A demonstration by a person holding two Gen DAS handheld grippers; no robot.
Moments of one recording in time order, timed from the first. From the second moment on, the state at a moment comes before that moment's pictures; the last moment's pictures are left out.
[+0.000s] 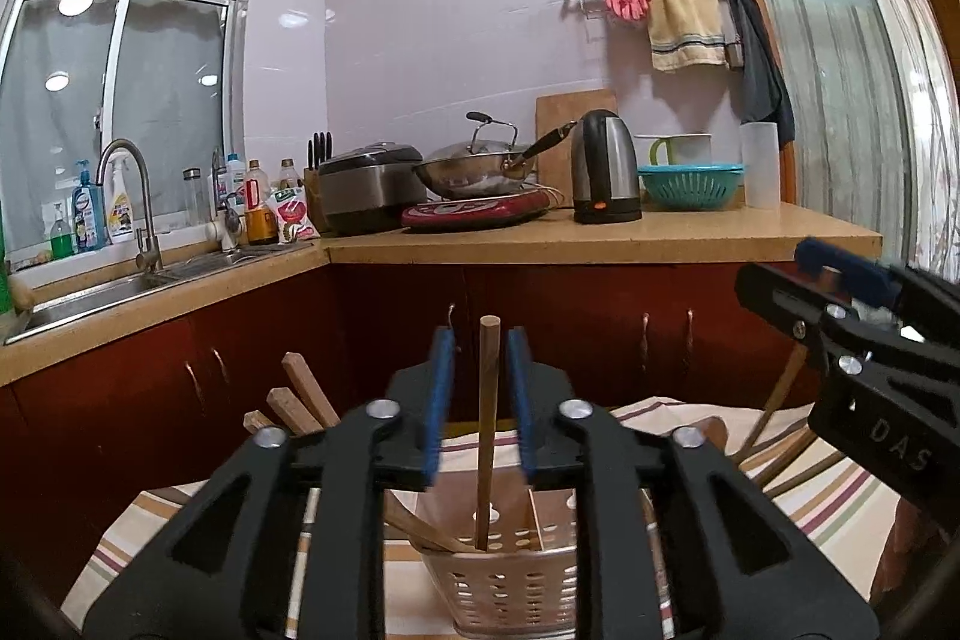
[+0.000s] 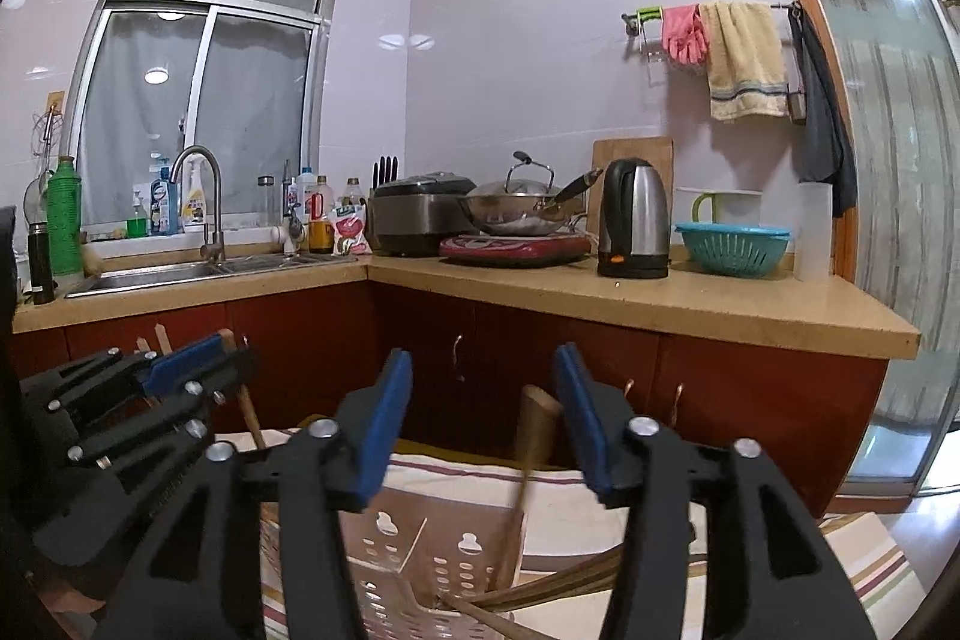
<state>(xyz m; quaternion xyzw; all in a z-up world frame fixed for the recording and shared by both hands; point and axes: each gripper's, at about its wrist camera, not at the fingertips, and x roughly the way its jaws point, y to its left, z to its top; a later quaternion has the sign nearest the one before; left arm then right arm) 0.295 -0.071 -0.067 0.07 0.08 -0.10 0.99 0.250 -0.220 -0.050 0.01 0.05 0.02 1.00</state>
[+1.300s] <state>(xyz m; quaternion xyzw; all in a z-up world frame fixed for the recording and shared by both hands) 0.220 -0.056 -0.031 0.04 0.10 -0.06 0.99 0.172 -0.254 -0.027 0.05 0.06 -0.05 1.00</state>
